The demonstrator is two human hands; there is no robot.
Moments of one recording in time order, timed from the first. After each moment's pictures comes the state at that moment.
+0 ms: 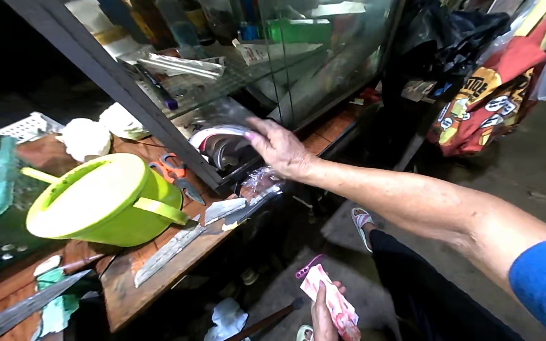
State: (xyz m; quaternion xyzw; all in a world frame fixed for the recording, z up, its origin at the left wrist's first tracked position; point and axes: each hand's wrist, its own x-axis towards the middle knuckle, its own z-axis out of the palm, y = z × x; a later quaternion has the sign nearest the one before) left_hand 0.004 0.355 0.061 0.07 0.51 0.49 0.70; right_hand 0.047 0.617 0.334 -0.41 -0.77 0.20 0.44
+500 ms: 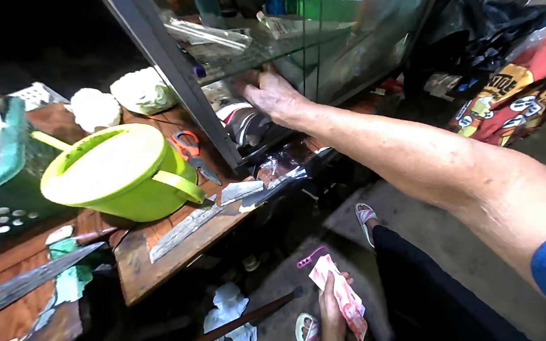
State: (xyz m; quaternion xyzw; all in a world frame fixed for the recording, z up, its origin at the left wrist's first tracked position) left_hand 0.000 0.357 0.059 0.05 0.47 0.51 0.72; right_hand 0.004 0.669 0.381 -0.48 -0.77 0.22 0.36
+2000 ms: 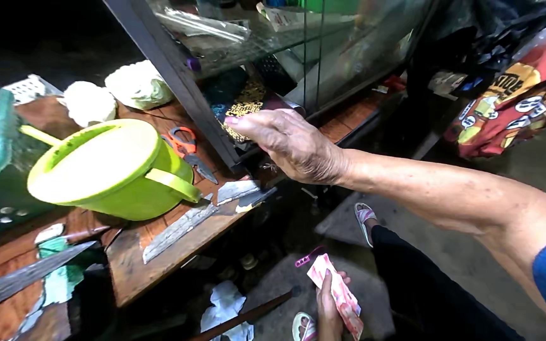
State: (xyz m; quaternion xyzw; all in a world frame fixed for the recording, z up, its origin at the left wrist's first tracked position) left_hand 0.002 0.363 0.055 0.03 0.47 0.50 0.72; right_hand 0.038 0.602 0.327 -0.10 -0.87 -0.07 0.48
